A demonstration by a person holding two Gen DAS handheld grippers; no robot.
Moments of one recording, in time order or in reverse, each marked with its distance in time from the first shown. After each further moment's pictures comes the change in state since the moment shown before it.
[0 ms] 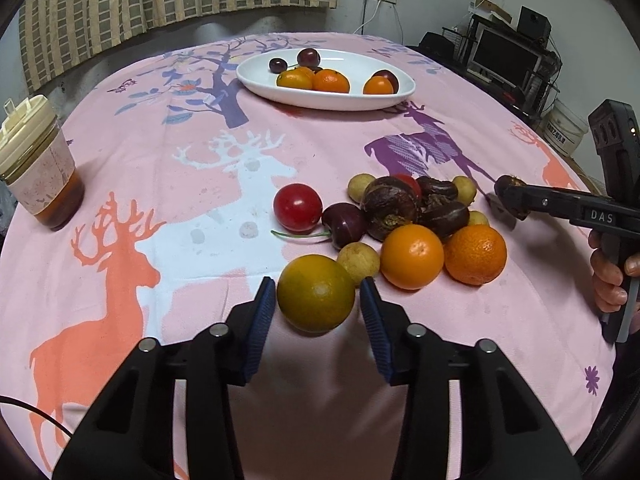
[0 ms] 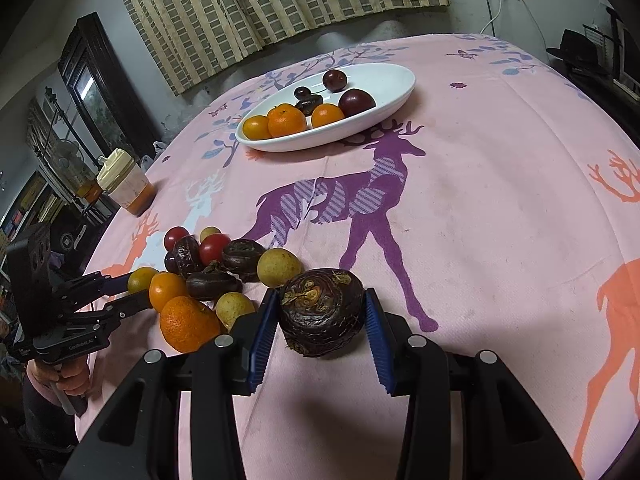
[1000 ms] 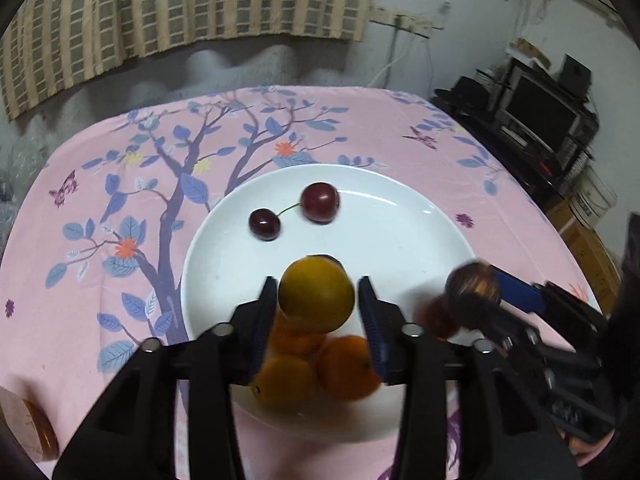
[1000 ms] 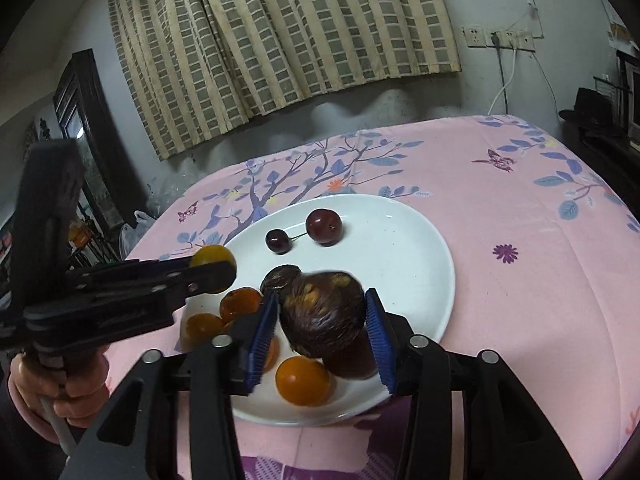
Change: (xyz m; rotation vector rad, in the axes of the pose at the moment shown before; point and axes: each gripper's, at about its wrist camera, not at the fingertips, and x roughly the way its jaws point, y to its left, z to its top) left arm 0.116 0.011 0.251 -0.109 -0.055 0.021; right arm 0.091 -0.015 0.177 -0.038 -0.239 -0.038
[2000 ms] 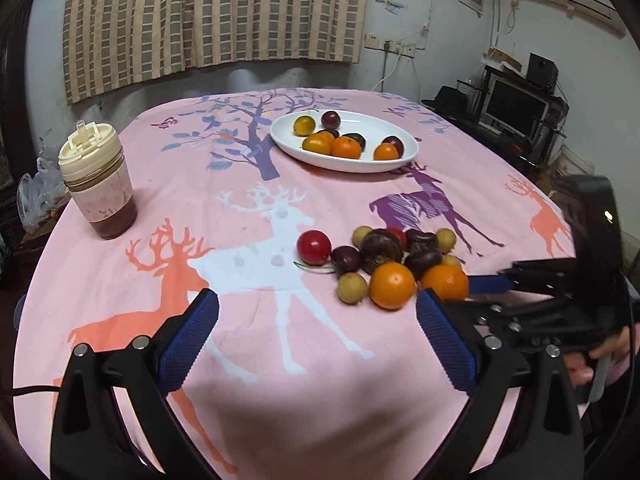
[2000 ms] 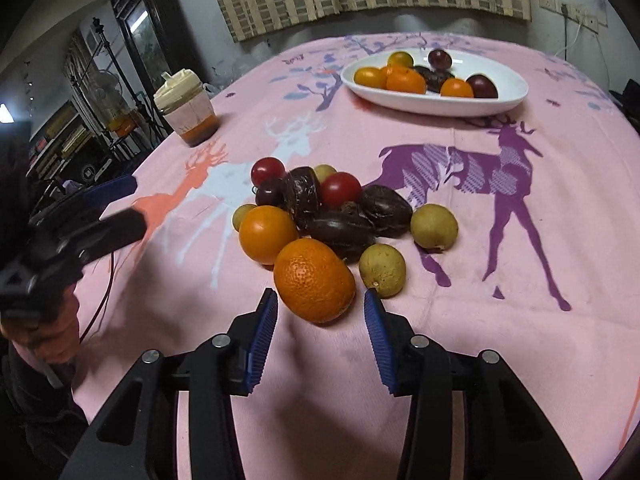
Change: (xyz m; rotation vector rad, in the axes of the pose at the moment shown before) left arm -0.193 0.018 -0.254 0.041 -0.142 0.030; right arm -0.114 0.105 -0.175 -0.167 0.341 0.146
